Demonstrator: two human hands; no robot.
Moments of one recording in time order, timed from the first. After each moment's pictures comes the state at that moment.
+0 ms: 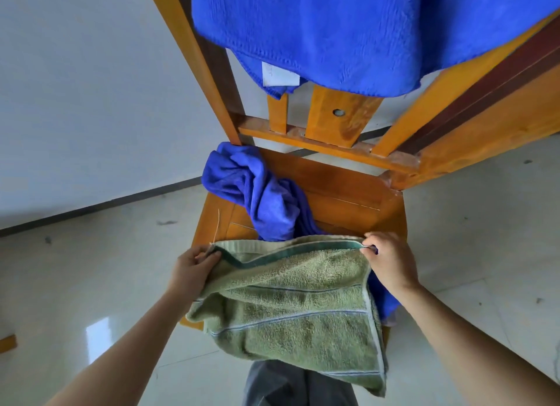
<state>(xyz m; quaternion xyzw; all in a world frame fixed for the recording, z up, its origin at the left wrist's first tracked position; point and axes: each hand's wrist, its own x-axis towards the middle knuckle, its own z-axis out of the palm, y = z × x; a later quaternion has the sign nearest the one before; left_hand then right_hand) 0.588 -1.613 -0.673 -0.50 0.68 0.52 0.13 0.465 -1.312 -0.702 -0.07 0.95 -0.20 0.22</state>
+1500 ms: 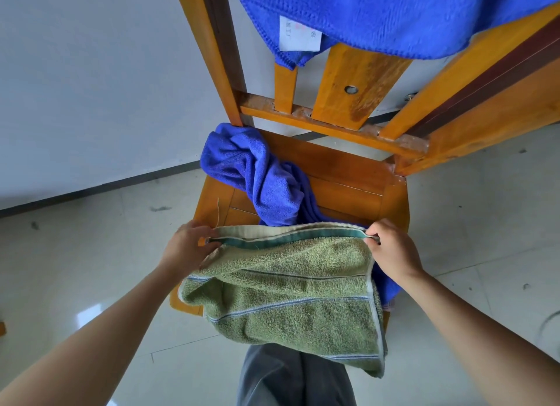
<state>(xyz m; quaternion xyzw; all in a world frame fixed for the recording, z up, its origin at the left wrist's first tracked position) 0.585 -1.645 -0.699 -0.24 0.90 0.29 0.22 0.470 -1.311 -0.700 -0.09 0.95 -0.17 0.26</state>
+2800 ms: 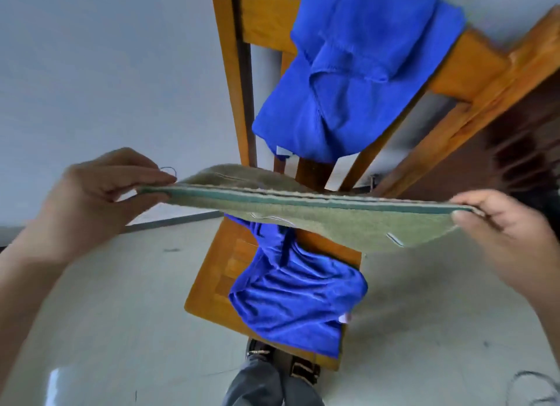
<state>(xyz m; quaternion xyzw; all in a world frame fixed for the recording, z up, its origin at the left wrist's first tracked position) 0.591 -1.681 -0.372 -0.05 0.92 0.37 -0.10 0.453 -1.259 -0.362 -0.15 0.88 -0.44 0.10</state>
